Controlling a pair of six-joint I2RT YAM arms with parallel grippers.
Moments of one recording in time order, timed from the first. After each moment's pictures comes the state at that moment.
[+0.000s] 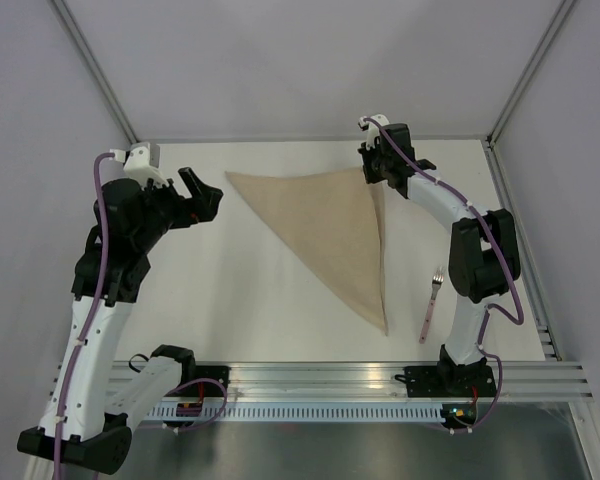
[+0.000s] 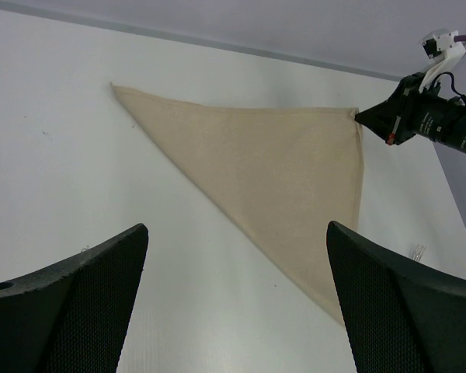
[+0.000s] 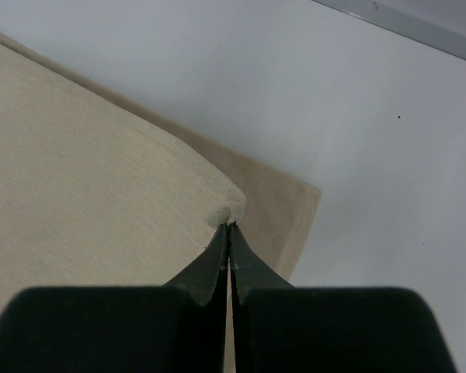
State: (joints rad) left arm -0.18 0.88 1.22 -0.61 0.09 -0.36; right arm 0.29 1.93 1.53 -0.19 -0.05 -0.07
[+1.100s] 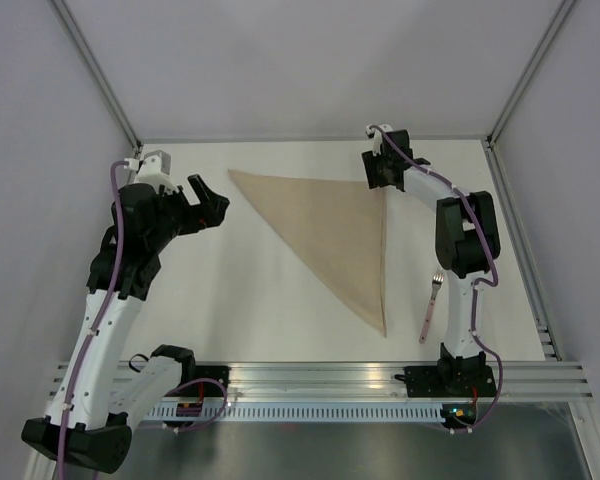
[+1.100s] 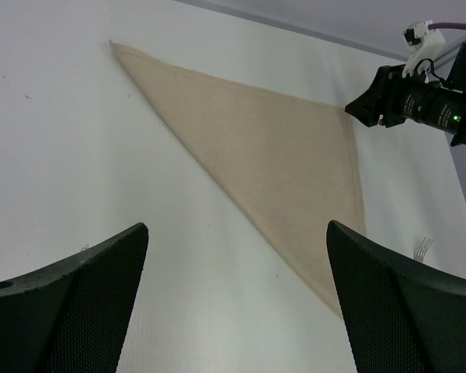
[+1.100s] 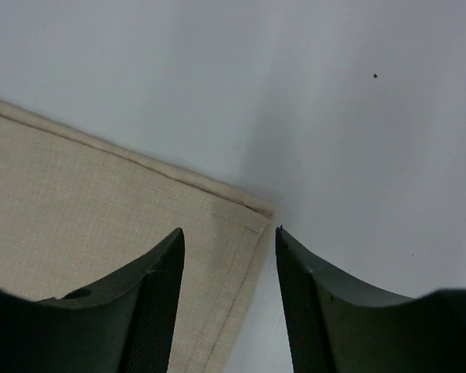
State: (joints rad) left arm -0.18 0.89 1.10 -0.55 0.09 -0.40; right arm 0.21 2.18 1.66 -0.22 0.01 -0.10
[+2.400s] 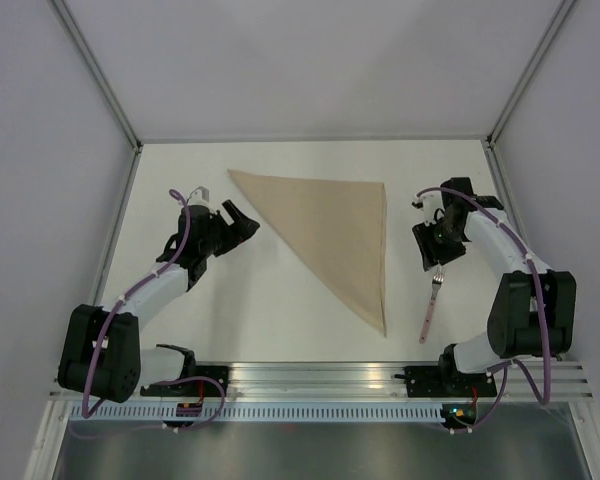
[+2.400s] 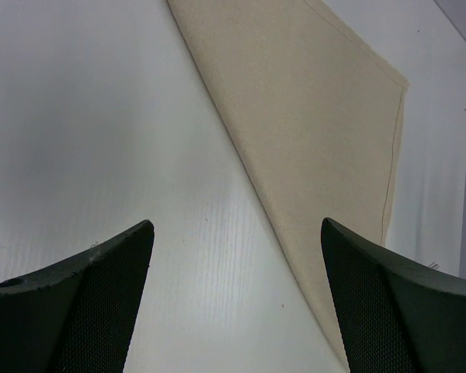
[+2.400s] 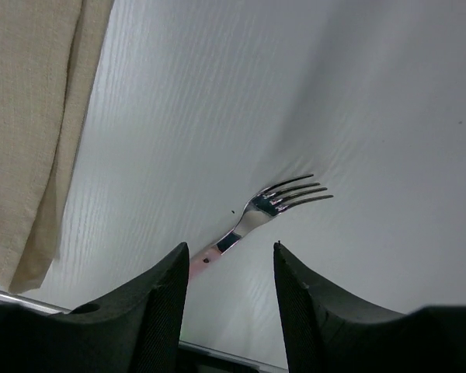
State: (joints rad) left arm -0.23 1.27 0.61 0.13 0.12 -0.73; right arm 0.01 1.47 1.08 -0.92 -0.12 -0.29
